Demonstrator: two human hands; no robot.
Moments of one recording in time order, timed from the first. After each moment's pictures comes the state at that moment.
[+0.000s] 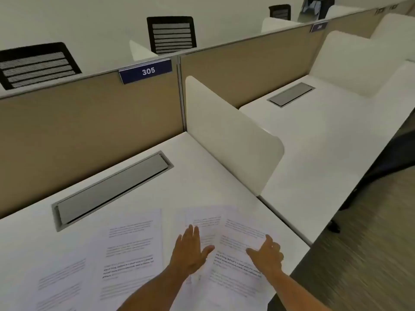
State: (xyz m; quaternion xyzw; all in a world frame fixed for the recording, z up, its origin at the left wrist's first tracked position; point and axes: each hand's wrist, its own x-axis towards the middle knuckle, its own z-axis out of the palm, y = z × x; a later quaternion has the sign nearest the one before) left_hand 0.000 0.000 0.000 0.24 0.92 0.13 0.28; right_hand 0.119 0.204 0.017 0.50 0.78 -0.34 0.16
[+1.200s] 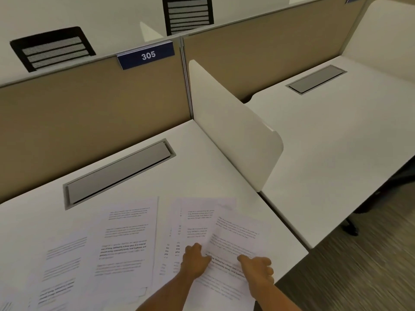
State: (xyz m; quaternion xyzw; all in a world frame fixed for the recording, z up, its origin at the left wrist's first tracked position) left_hand 0.053 0.055 -0.021 -0.01 0.89 0.26 0.39; right_hand 0.136 0.215 -0.003 0.62 0.60 -0.46 0.20
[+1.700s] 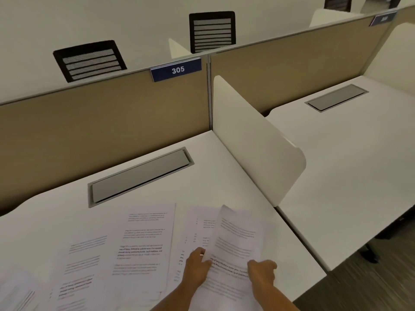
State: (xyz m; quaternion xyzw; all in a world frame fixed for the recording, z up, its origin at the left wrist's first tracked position) left_hand 0.050 0.019 -0.004 -0.07 0.85 0.42 0.31; right_hand 0.105 0.194 0.011 0.60 0.57 -0.54 0.11
